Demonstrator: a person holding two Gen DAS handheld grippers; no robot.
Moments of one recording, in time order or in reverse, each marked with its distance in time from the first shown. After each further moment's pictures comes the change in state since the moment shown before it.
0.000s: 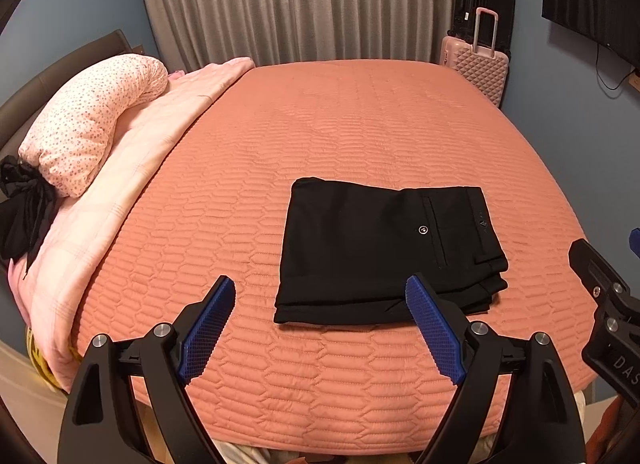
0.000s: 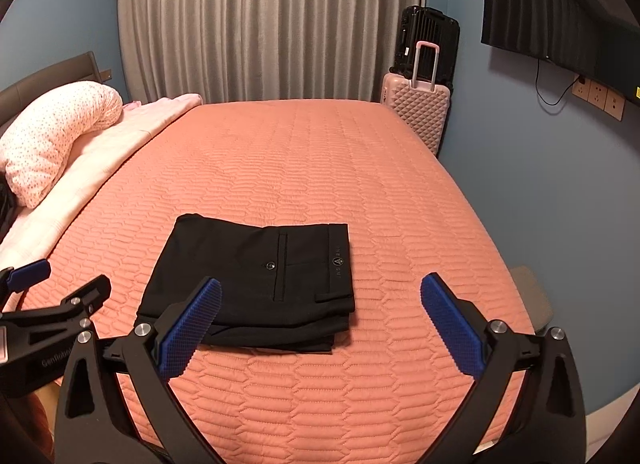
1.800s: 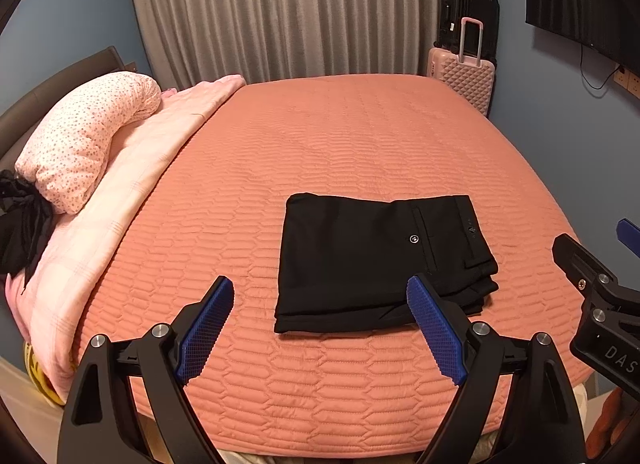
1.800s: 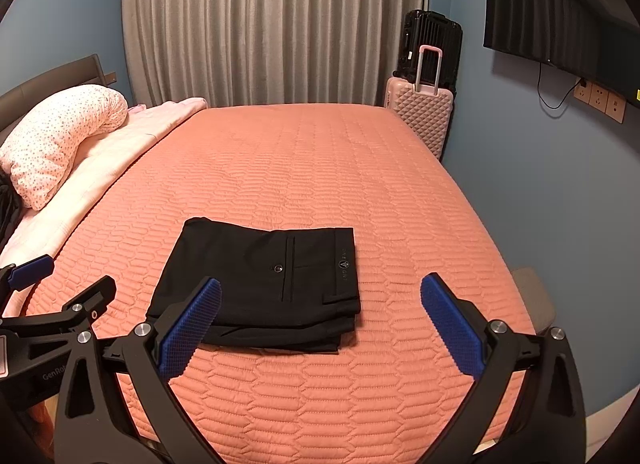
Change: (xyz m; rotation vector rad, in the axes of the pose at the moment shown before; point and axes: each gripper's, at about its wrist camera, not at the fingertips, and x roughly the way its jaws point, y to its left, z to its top) left arm -0.015 0.003 -0.002 0.034 -0.058 -0.025; right arm -0.011 0.005 0.000 -0.001 -0.010 0.018
